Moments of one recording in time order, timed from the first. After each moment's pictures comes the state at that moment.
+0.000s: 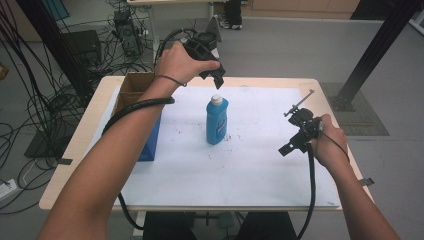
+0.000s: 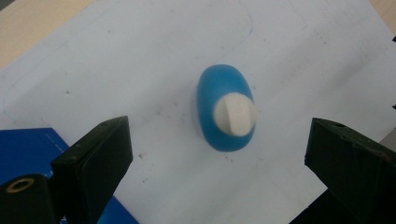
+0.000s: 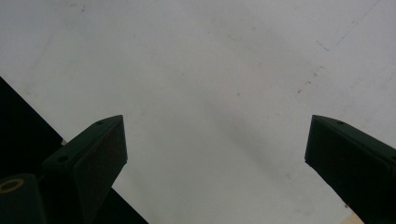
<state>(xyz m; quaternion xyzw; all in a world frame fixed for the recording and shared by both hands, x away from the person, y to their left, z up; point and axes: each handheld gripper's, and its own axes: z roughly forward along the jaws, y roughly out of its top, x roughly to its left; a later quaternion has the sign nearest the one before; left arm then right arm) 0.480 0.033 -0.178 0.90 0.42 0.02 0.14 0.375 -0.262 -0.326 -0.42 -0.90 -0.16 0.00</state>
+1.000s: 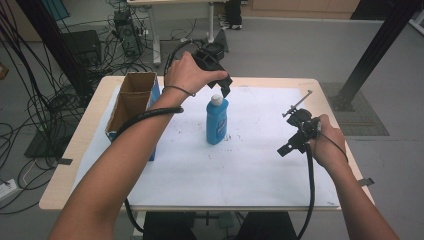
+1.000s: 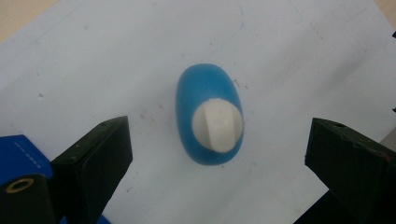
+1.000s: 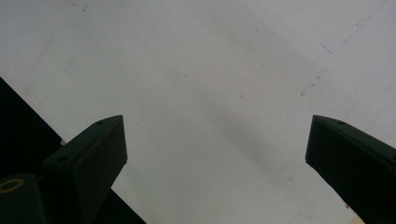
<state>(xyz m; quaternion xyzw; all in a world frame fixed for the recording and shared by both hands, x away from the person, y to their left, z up) 0.478 0.018 -0.204 0.90 0.42 0.01 0.14 0.375 -0.258 -0.328 -0.41 -0.90 -0.15 0.00</state>
